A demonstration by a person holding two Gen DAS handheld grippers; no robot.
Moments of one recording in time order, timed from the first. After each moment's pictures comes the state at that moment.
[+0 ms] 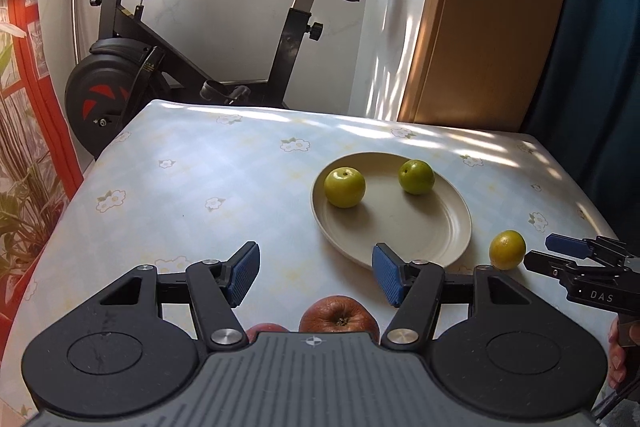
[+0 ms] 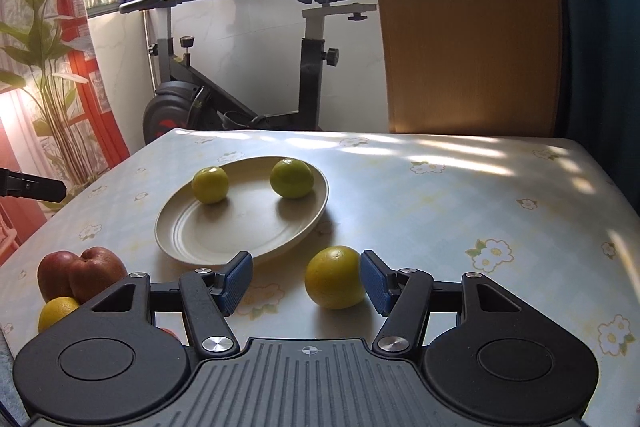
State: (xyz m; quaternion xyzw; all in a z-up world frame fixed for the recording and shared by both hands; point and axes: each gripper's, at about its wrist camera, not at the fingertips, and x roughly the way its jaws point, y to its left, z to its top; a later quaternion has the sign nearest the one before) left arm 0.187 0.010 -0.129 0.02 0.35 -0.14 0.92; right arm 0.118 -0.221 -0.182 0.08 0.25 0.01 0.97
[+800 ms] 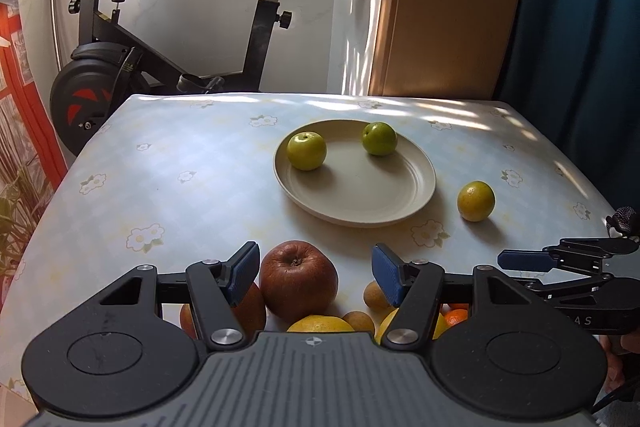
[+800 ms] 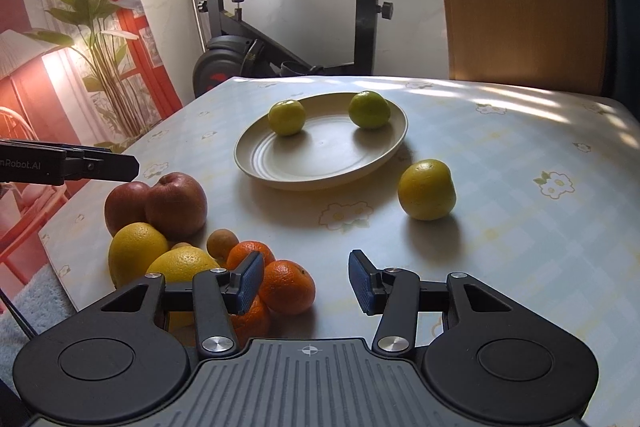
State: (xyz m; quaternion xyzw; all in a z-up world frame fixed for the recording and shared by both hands) left arm 0.143 -0.007 -0.144 0.05 0.35 -0.17 0.92; right arm 0.089 -0.184 -0.197 0.09 0.31 0.09 0.94
